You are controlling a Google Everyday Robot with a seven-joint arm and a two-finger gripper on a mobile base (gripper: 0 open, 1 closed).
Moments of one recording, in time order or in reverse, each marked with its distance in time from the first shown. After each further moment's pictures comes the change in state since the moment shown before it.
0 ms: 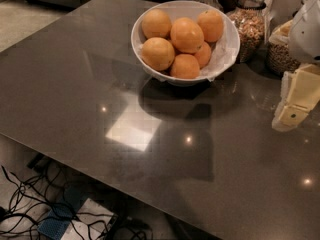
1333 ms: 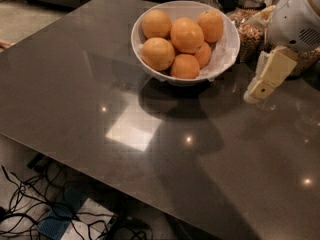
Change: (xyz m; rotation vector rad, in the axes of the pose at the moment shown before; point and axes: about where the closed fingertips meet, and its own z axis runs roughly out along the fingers) arm -0.038 -0.055 0.021 0.056 -0.251 -0.026
